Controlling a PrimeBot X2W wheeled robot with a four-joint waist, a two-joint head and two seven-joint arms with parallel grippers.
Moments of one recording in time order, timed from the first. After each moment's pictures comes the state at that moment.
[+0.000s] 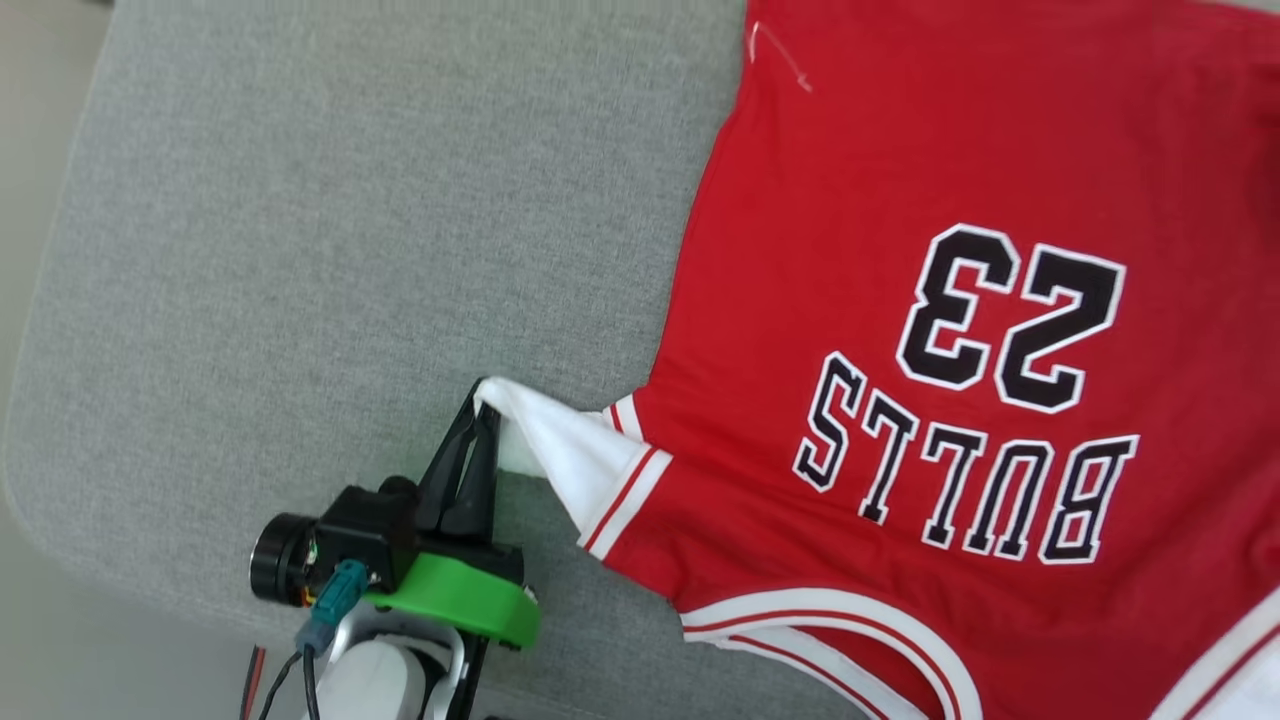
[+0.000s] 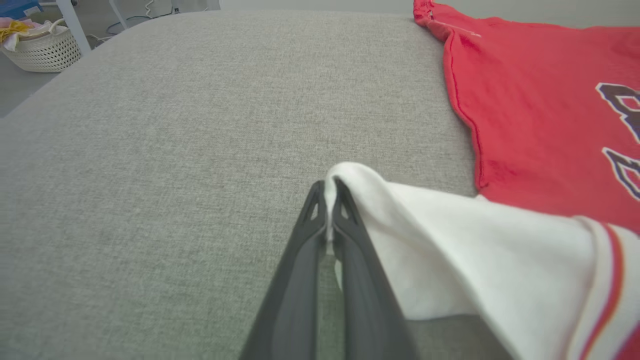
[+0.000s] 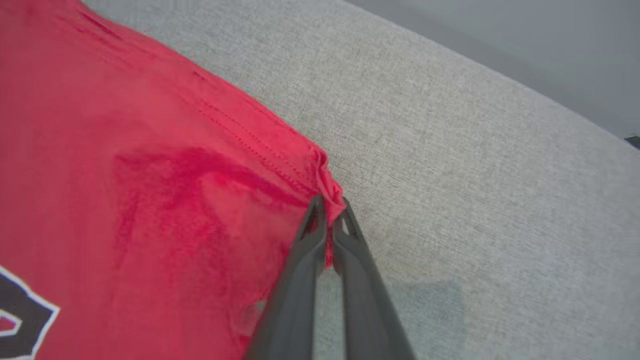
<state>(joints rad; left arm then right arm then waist) -0.12 0.17 -0.29 0.05 -0.26 0.04 -0.26 -0.90 -0.80 0.32 0.32 0.68 0.13 0.82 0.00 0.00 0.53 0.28</state>
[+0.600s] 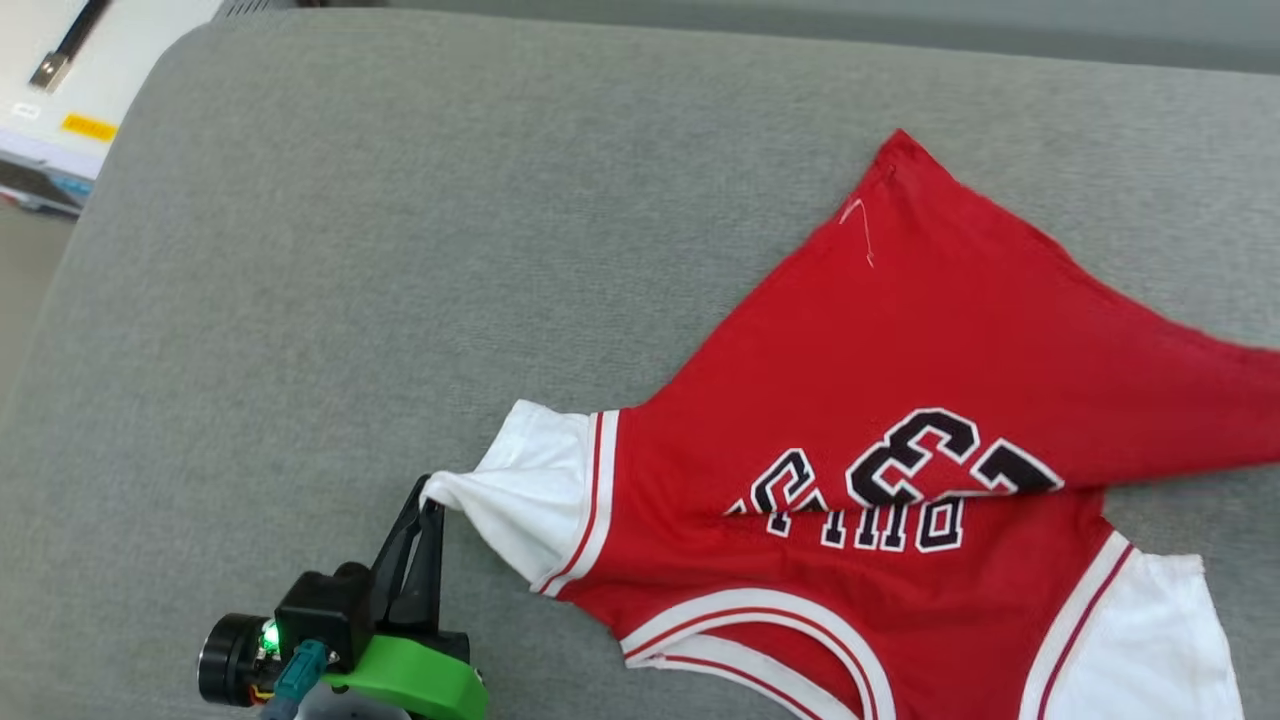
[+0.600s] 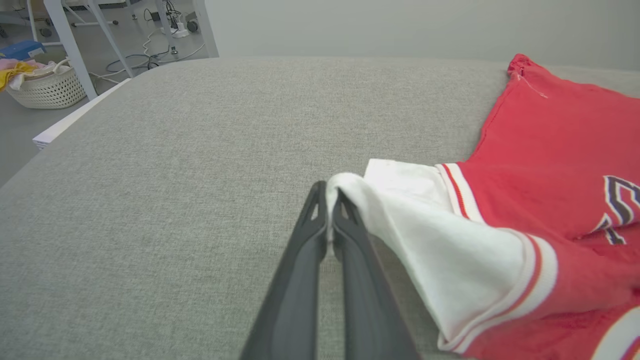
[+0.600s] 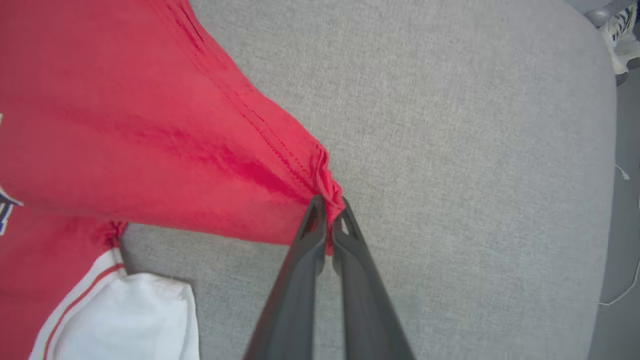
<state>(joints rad) 0.03 0.22 -0.25 0.04 -0.26 0.07 -0.25 -0.15 -0.91 0.05 0.03 0.78 0.13 0.61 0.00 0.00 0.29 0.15</state>
